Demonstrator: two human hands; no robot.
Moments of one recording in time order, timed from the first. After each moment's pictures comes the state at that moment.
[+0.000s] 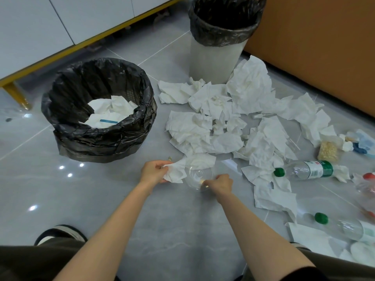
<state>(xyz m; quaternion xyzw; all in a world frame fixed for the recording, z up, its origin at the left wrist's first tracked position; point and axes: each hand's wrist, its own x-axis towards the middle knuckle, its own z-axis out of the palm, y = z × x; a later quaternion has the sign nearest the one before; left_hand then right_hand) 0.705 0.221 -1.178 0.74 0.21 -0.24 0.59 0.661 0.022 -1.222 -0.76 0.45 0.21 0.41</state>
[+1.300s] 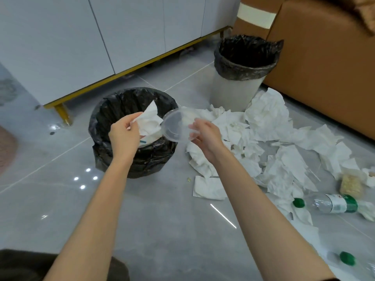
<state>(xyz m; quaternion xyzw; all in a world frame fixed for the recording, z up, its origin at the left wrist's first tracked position) 0.774 0.309 -1.033 0.80 0.16 0.14 0.57 0.784 0.119 -1.034 -0.60 0.20 0.08 0.77</state>
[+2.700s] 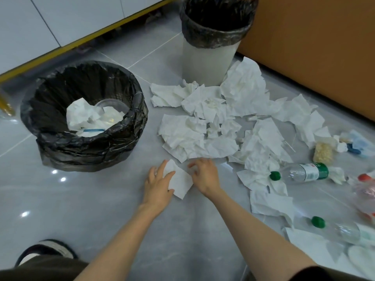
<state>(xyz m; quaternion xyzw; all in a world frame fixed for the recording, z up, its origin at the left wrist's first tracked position) 0.683 0.201 -1.206 0.96 -0.12 -0.19 0.14 0.694 0.034 -1.202 -0.96 0.08 0.08 0.25</state>
